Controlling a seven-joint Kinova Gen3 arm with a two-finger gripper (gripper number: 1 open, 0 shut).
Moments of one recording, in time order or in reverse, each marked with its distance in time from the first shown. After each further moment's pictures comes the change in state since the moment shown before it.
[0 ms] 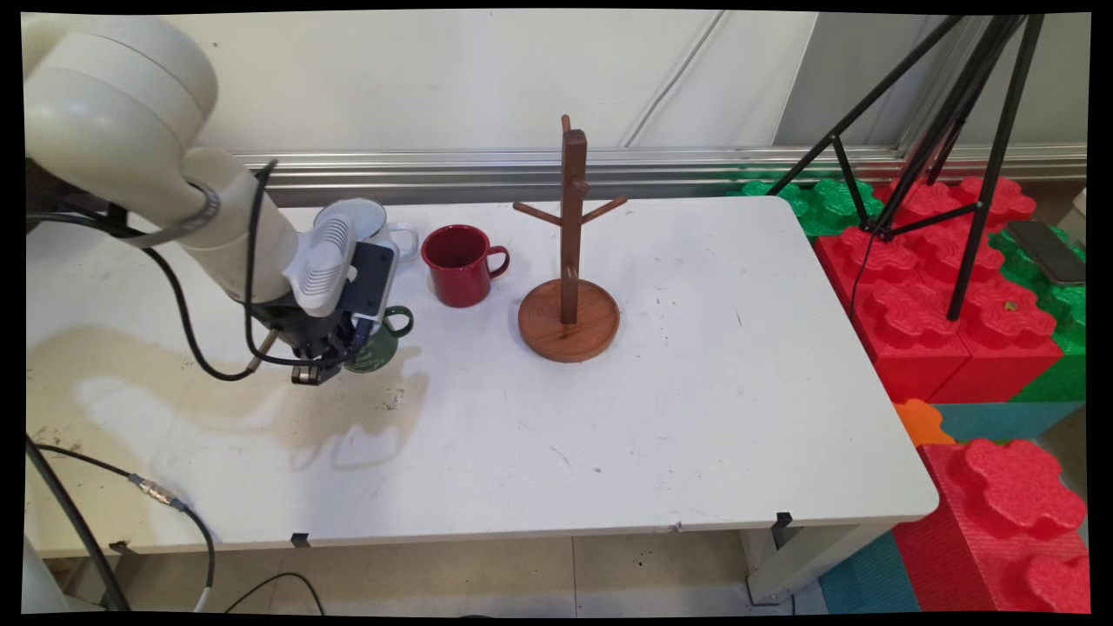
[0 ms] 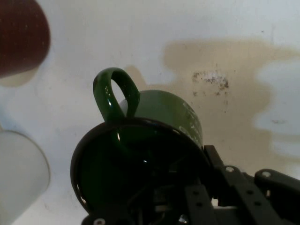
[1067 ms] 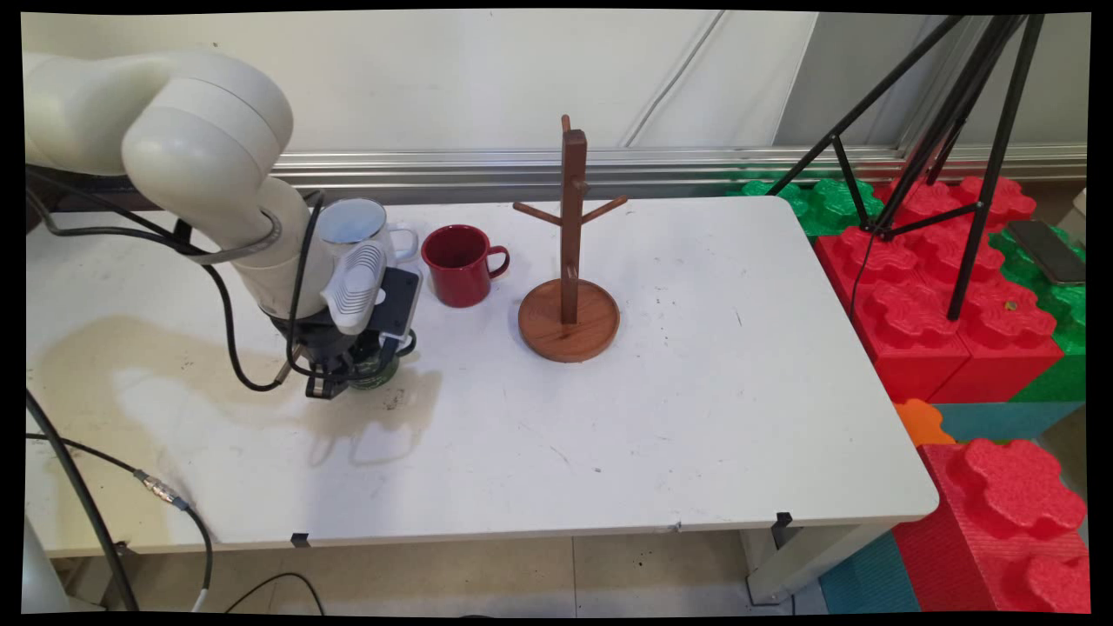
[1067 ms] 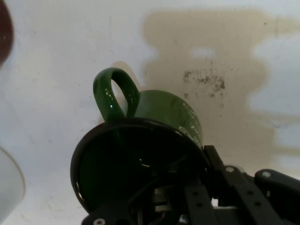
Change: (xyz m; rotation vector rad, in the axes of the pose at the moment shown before) arm 0.018 -0.006 0.036 -0.057 -0.076 0.007
